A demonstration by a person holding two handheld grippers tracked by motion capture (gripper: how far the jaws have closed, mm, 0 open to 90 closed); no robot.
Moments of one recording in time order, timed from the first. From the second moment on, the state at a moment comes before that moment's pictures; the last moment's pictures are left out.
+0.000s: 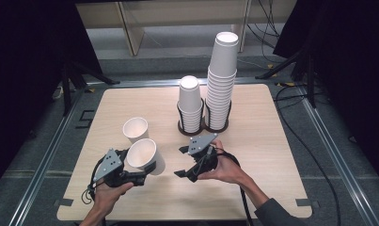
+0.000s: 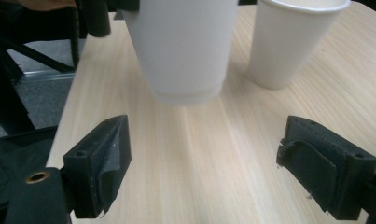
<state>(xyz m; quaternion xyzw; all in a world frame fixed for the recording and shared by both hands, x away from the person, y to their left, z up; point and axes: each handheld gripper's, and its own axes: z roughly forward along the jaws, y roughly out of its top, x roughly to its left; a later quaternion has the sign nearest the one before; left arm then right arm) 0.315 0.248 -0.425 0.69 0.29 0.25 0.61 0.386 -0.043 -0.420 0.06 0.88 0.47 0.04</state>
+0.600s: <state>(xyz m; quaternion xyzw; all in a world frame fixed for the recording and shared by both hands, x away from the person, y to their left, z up) 0.320 0.279 -0.440 0.71 0.37 0.29 0.53 0.393 -0.102 -0.435 0.16 0.89 0.42 0.11</state>
